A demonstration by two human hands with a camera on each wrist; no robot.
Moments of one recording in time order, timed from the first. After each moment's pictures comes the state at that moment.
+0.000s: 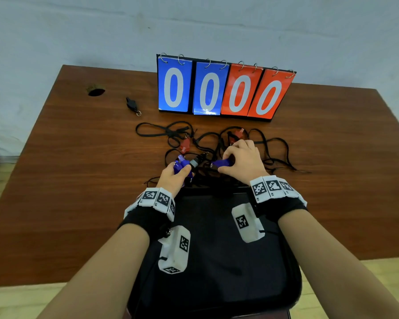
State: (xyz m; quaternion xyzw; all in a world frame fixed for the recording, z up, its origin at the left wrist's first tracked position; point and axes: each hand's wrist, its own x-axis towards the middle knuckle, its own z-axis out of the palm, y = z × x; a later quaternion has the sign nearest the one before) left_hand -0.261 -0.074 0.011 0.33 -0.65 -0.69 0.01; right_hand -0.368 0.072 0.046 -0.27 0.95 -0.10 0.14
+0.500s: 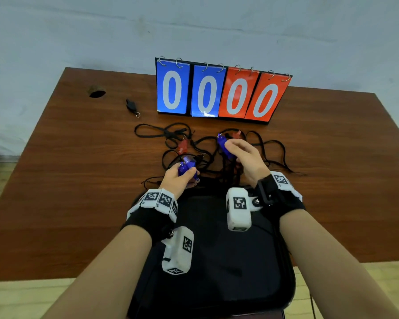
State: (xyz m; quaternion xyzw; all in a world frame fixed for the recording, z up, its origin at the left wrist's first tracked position) left_hand -0.262 -0.056 0.021 0.30 -0.58 -0.76 0.00; right_hand -0.372 0.079 0.050 -0.03 0.76 -0.60 0.25
